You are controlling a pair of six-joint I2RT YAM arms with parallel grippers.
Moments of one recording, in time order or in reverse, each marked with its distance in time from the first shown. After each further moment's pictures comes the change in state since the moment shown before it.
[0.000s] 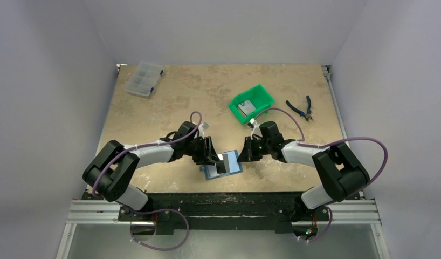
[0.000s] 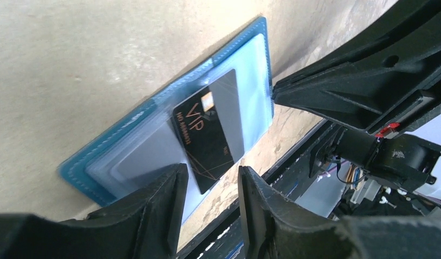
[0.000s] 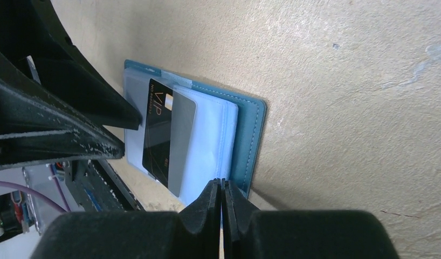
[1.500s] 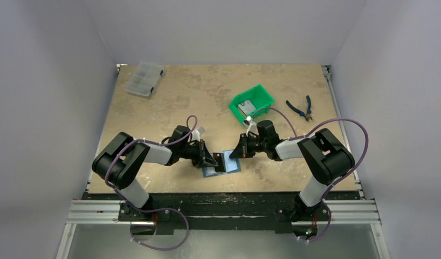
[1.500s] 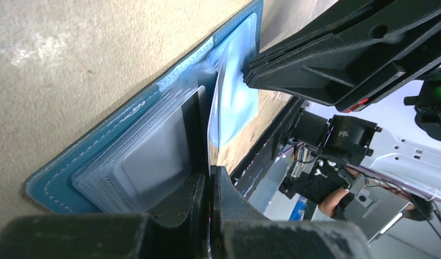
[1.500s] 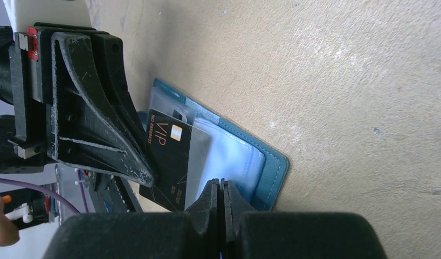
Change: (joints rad) left arm 0.087 0.134 -0.111 0.312 0.246 -0.135; right arm 0.000 0.192 0.006 0.319 -0.108 0.069
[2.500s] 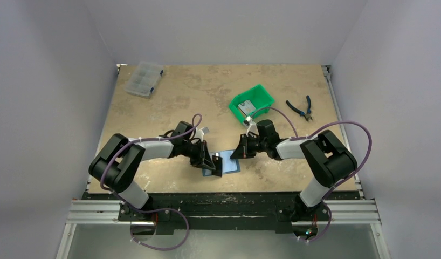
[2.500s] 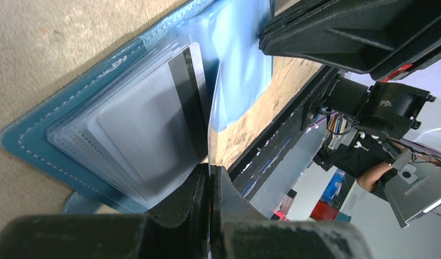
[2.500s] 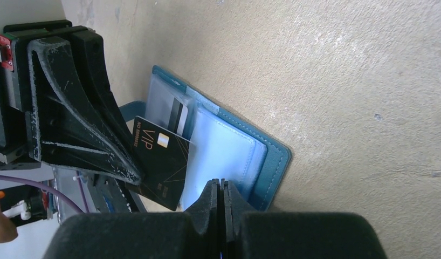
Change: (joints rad) left arm -0.010 -0.046 0.127 -0.383 0.006 0.239; right arm 0.001 -0.030 0.014 -0.083 0.005 -0.020
